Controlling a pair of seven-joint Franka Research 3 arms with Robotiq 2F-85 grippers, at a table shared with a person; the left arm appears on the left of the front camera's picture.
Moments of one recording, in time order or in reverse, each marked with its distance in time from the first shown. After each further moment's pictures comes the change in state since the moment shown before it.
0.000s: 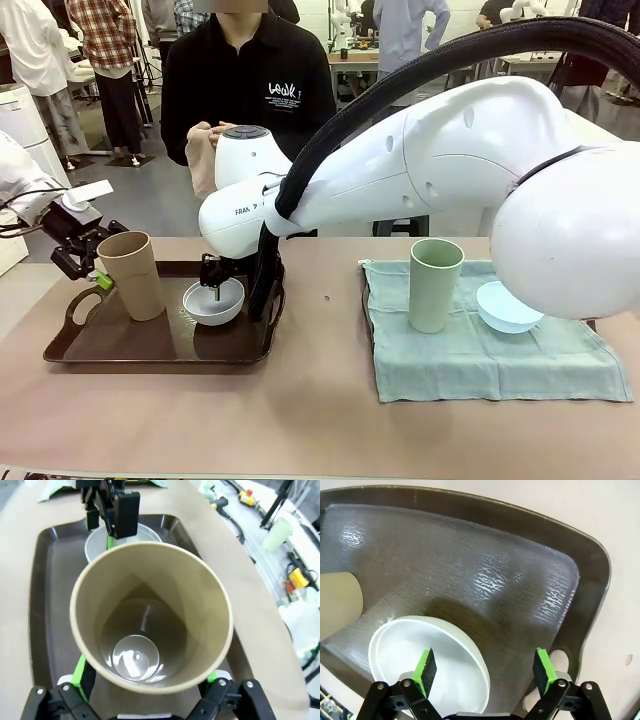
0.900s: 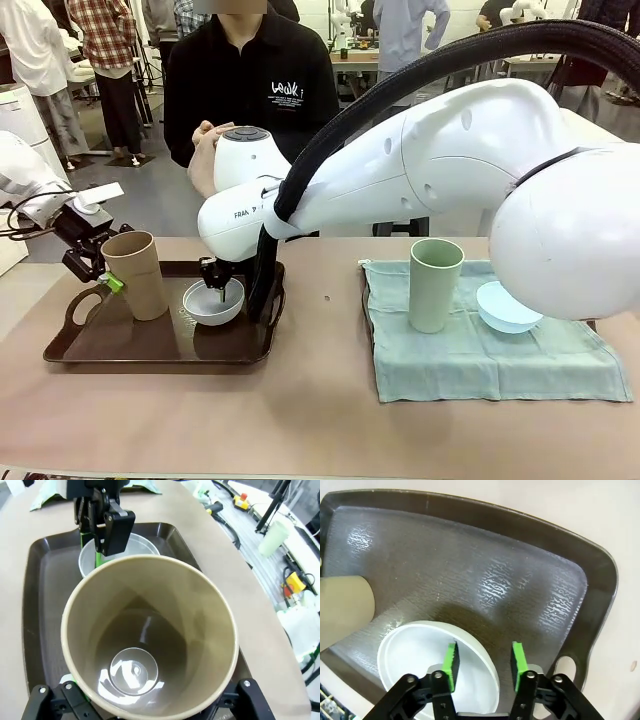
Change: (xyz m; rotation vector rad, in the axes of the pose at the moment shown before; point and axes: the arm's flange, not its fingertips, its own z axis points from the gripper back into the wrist) left arm 0.007 0.006 -0.018 -0.037 -0.026 -0.010; right arm 0.001 0.005 -0.001 0.024 -0.026 0.009
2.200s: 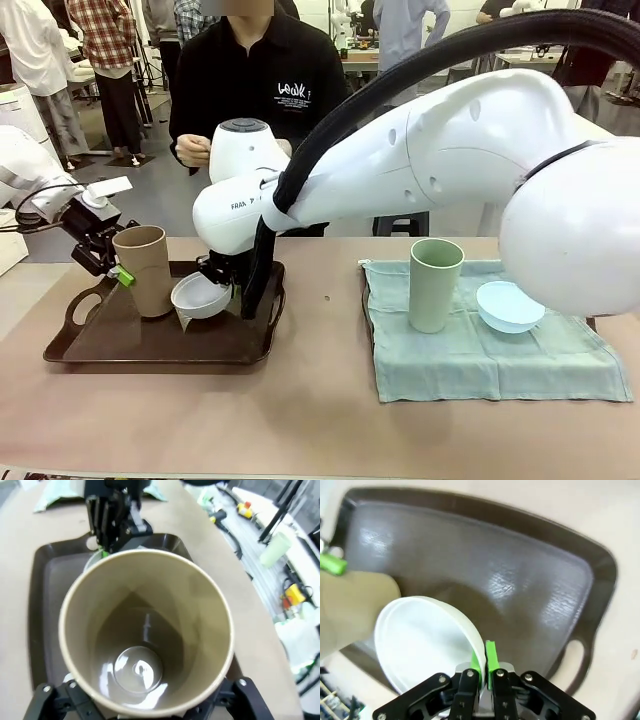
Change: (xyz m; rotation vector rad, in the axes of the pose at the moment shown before) left arm 0.023 0.003 0.001 0.010 -0.004 0.045; right arm -0.007 0.015 0.032 0.035 -0.015 0.013
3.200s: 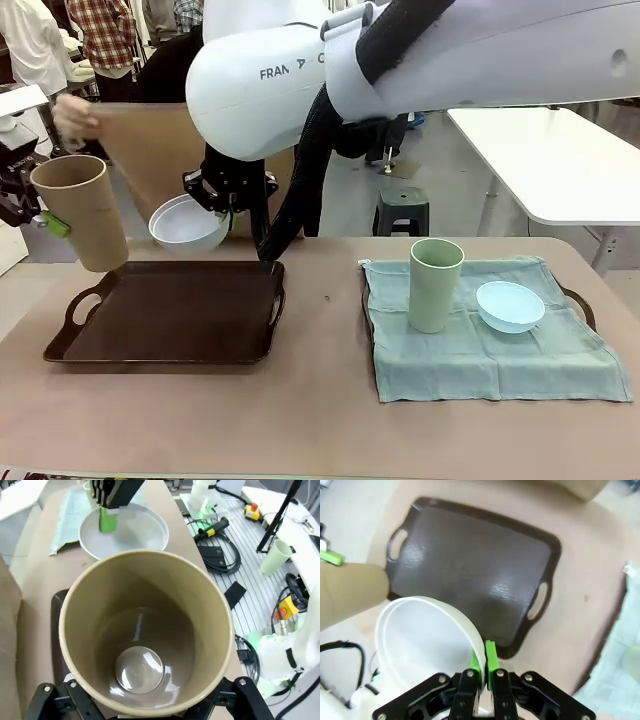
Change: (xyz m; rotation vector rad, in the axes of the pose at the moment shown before) left arm 0.136 -0.144 0.074 0.187 0.073 -0.101; right arm -0.074 0.014 0.197 0.010 -0.143 0.065
